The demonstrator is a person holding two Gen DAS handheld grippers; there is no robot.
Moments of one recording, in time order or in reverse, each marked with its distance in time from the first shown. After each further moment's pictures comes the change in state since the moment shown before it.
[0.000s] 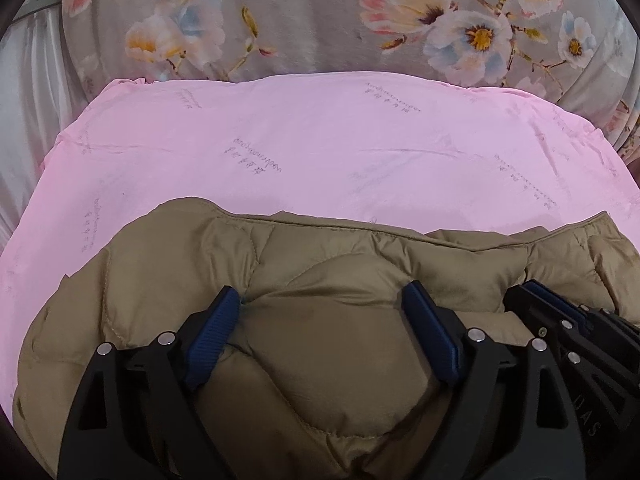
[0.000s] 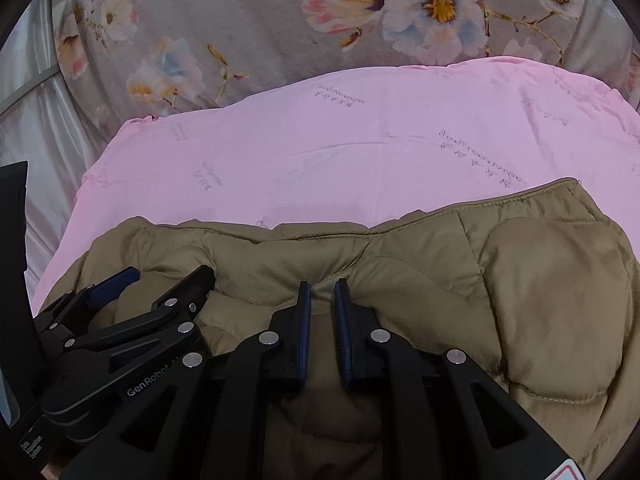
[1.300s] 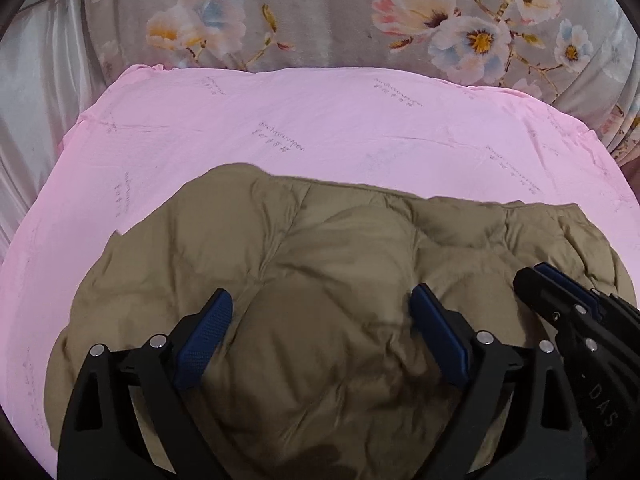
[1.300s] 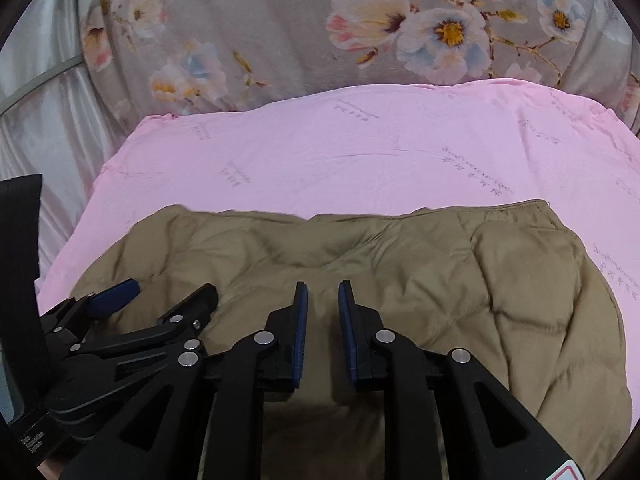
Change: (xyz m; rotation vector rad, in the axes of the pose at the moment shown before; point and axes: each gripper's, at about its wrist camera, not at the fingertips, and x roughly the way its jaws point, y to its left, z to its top) left arm -0.052 0.023 -0.030 -0.039 0.028 -0.007; right arm -0.054 0.031 -0.029 -0.067 -0.020 0.023
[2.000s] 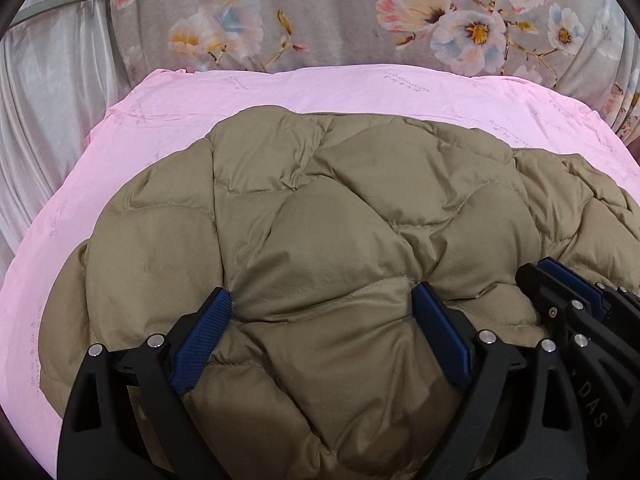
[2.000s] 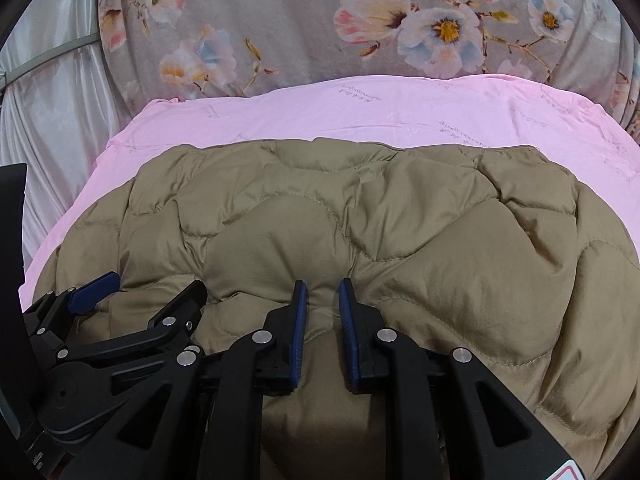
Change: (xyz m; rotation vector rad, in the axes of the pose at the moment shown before) left arm -0.012 -0.002 -0.054 0.033 -0.054 0.082; right arm 0.003 0.005 -0.053 -0.009 -0.031 -0.056
